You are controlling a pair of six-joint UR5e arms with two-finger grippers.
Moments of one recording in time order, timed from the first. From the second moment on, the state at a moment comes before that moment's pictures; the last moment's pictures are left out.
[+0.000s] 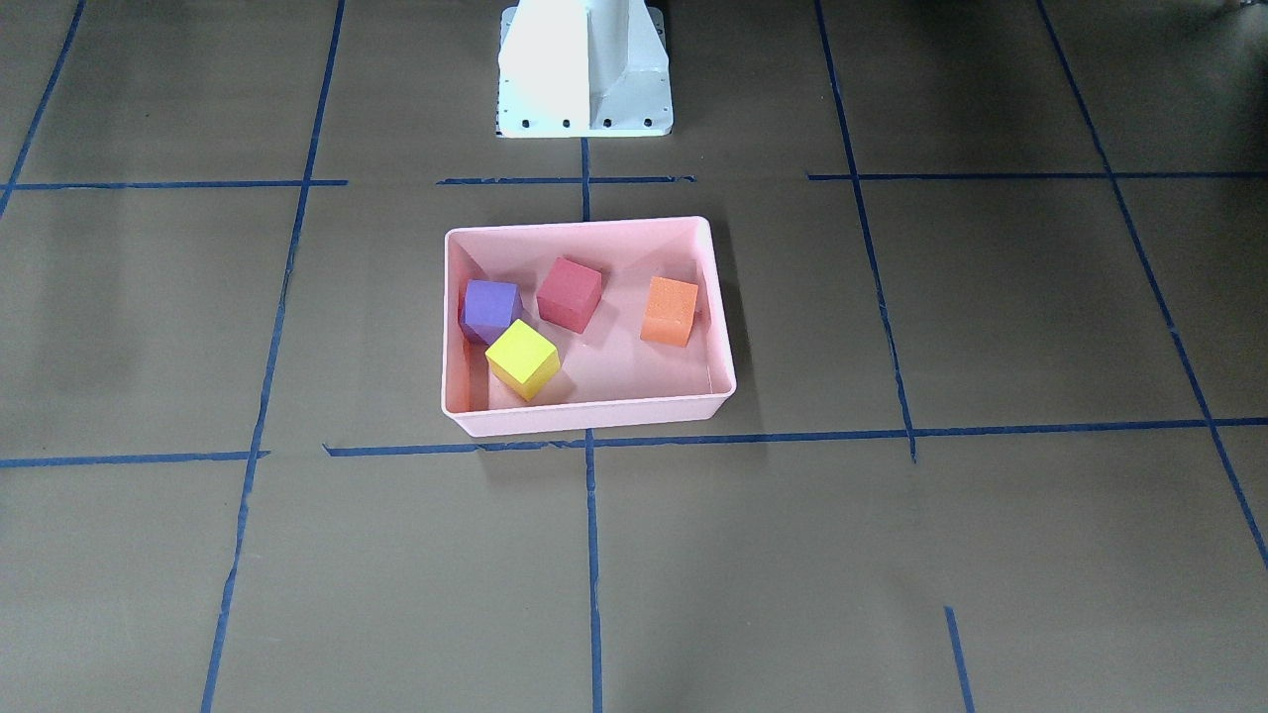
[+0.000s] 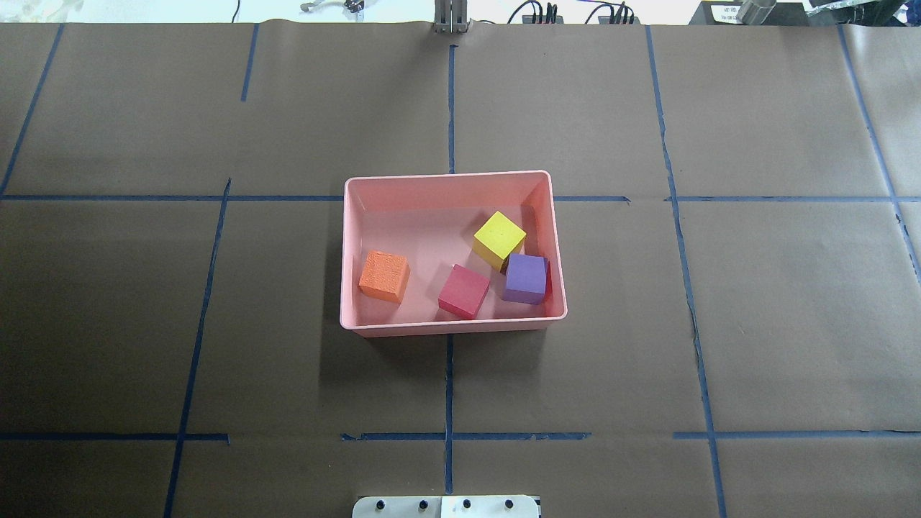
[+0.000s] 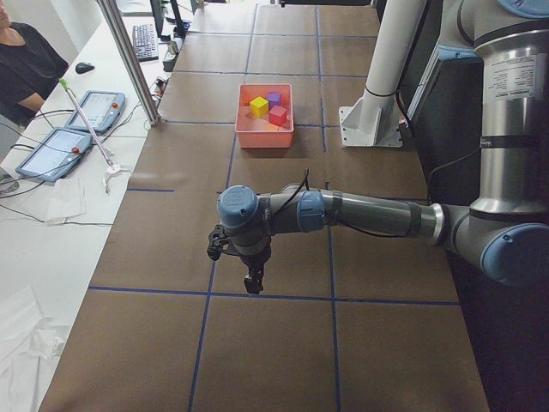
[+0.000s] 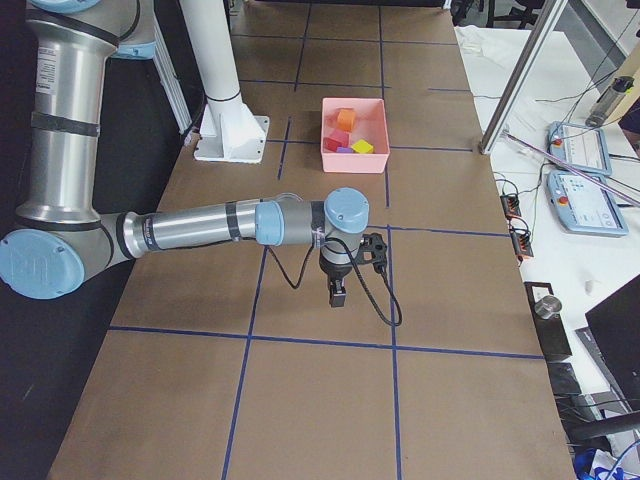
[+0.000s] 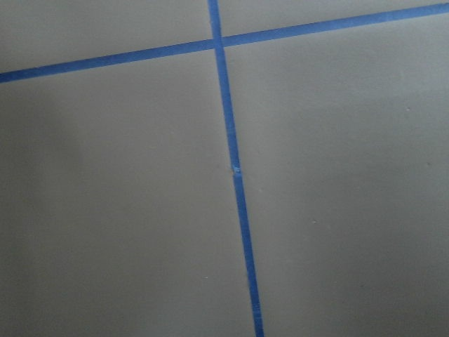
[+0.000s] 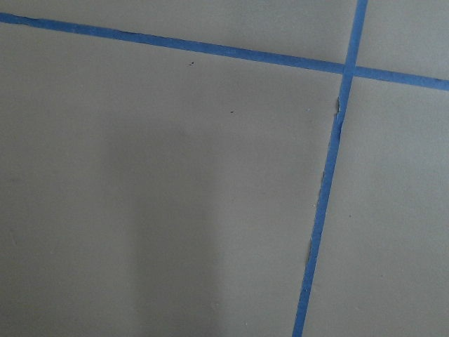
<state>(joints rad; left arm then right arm) -1.54 -1.48 -1.78 -1.33 -2.38 0.21 1.45 -1.73 1.90 -1.69 2.38 -0.03</state>
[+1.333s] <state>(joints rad) -1.54 -1.48 -1.80 -1.33 -2.41 0.22 1.50 -1.76 1.84 -1.69 2.36 -0.13</state>
